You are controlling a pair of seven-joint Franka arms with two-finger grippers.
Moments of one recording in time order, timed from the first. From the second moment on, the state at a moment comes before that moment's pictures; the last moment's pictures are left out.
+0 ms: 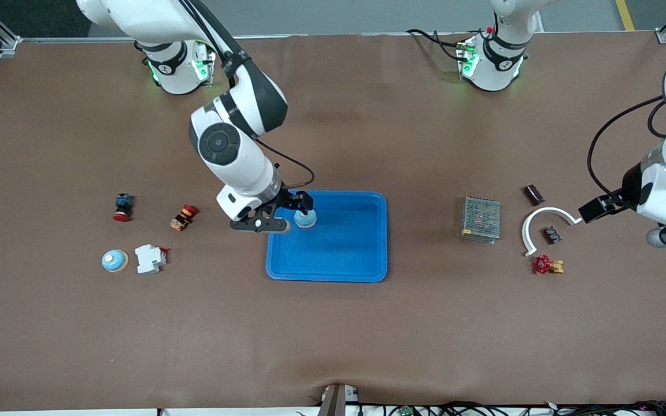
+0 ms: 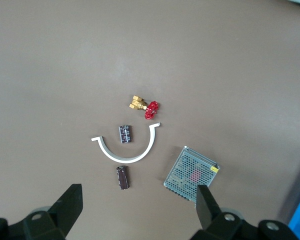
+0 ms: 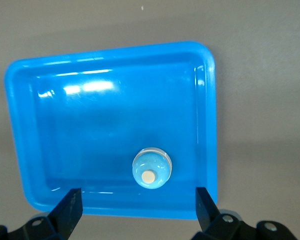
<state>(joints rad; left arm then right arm) 0.42 0.26 -0.62 -1.43 0.29 1.63 -0.50 0.56 0.49 0.04 -1.67 0.17 2.22 0.58</state>
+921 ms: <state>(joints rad) 0.03 0.05 -0.15 -1.48 0.05 1.53 -0.41 0.63 0.65 0.04 -1.67 0.17 2.33 0.59</state>
